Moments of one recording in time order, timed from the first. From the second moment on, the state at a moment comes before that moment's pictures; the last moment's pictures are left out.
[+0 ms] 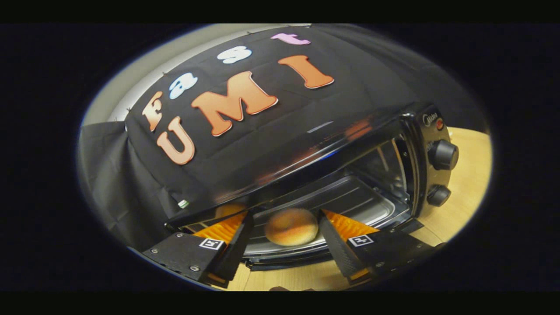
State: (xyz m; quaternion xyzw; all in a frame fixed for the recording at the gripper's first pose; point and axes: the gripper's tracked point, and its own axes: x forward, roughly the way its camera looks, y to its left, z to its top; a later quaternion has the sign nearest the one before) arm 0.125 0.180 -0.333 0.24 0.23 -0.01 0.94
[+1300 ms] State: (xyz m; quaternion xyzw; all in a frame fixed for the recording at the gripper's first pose) arm -0.101 0.150 -0.339 0.11 0.37 0.11 0.92
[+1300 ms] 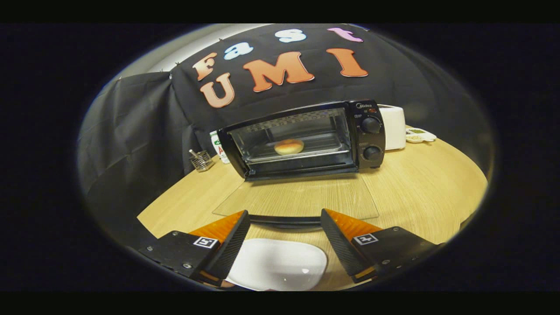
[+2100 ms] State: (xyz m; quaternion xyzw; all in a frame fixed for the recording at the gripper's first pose) arm -0.104 0.144 -0.383 0.07 0.43 0.07 0.90
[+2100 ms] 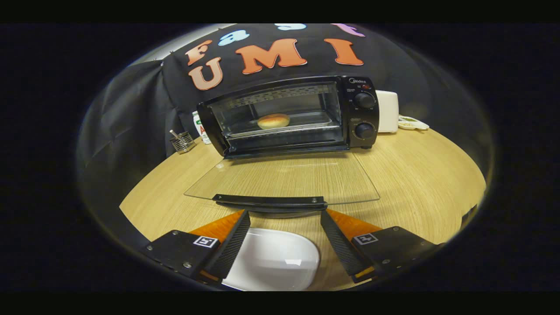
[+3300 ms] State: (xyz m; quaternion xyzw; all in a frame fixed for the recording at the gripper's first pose) arm 0.032 0.153 -0.275 0.10 0.28 0.09 0.95
